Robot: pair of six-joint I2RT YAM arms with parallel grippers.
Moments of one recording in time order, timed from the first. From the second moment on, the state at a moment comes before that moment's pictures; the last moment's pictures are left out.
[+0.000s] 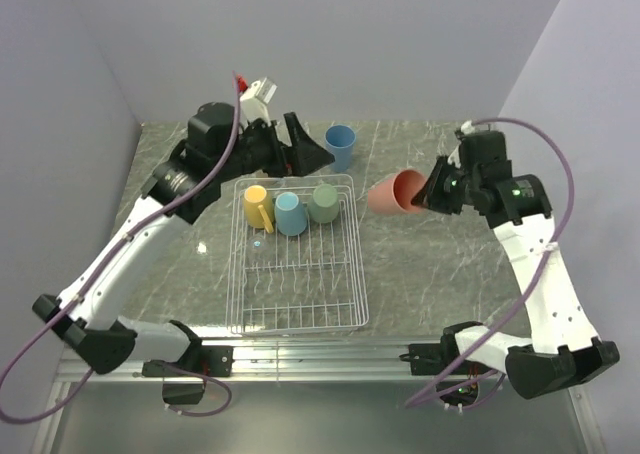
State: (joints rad) left arm -0.63 1.35 1.65 -0.58 0.23 -0.61; right arm 0.22 1.15 1.38 -1.11 -0.10 0.53
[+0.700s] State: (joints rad) left arm -0.51 1.16 1.10 0.28 0.69 -1.09; right arm 0.21 1.11 1.23 -0.45 -0.89 1.14
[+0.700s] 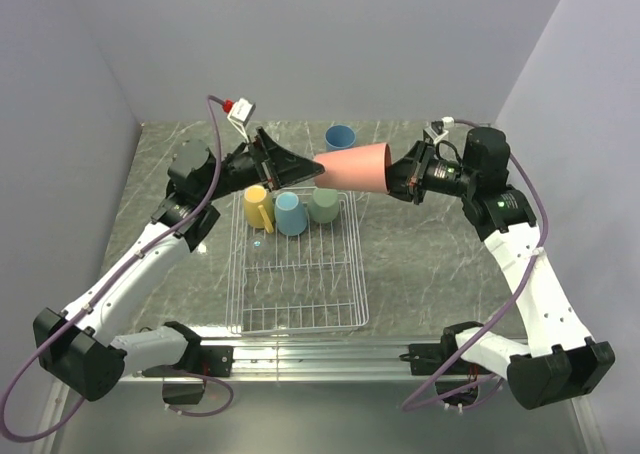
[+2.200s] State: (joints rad) left arm -0.53 1.23 1.07 0.46 0.74 -1.21; right arm 0.24 1.09 1.06 -0.04 -0.99 1.40
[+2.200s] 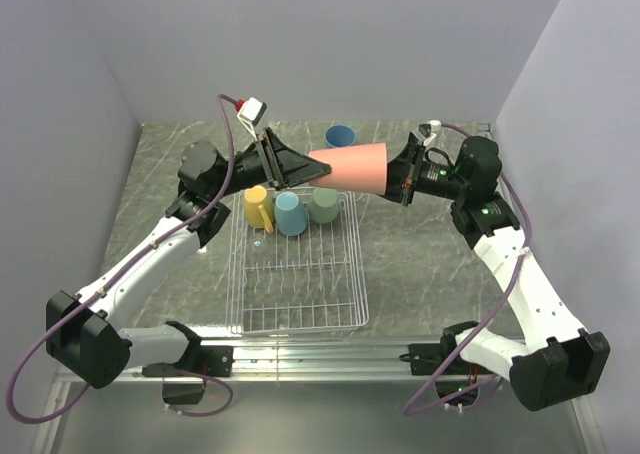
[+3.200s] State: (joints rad) left arm -0.50 1.40 1.52 -0.73 0.26 -0.56; right arm 0.11 1.17 1.33 -1.14 -0.34 0.59
